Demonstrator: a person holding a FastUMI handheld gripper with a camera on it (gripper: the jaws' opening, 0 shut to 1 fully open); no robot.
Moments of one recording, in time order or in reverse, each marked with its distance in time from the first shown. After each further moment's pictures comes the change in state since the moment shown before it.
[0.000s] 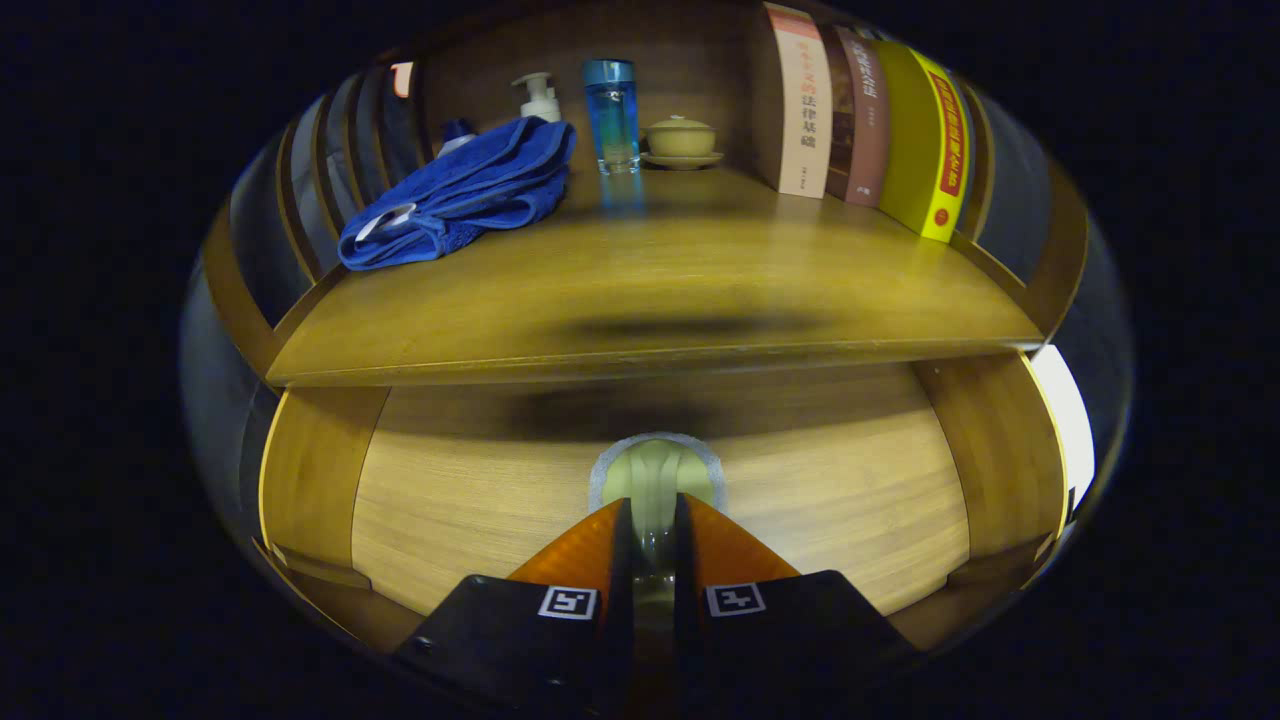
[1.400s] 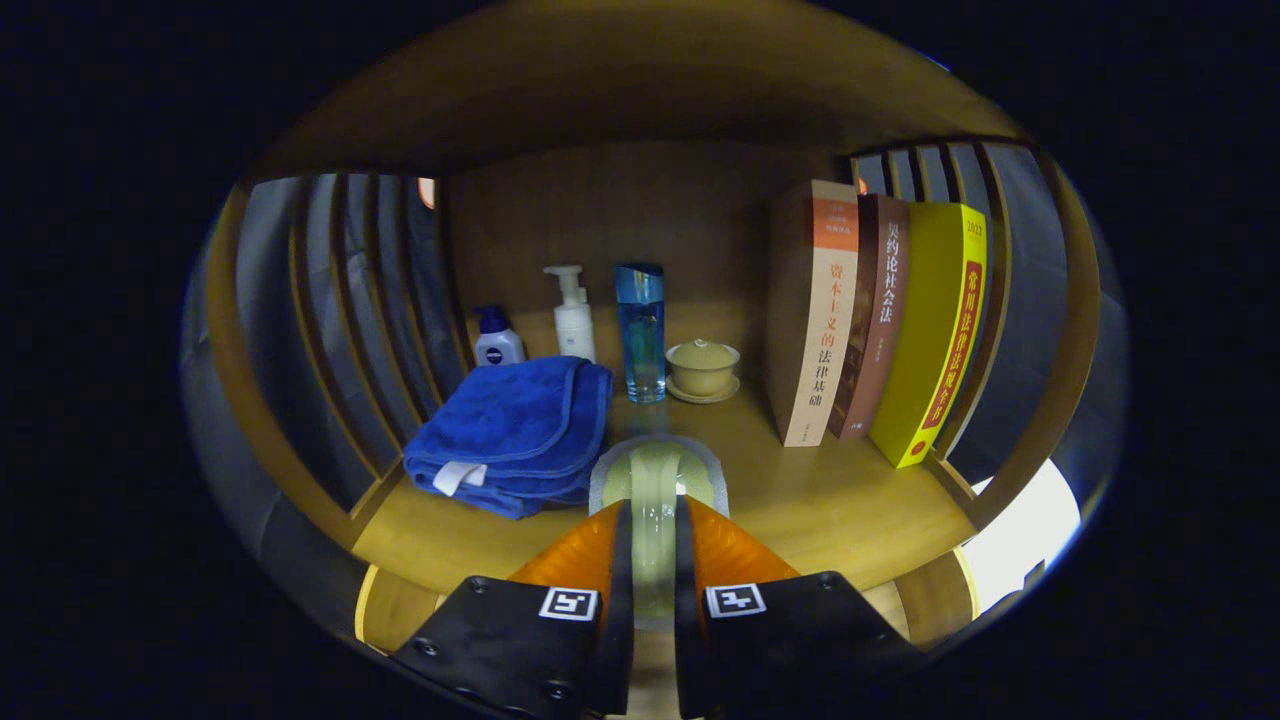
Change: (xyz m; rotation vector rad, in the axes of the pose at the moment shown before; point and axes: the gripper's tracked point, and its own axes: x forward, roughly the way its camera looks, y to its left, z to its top) arm -0.032 0.029 0.196 -0.034 -0.381 0.002
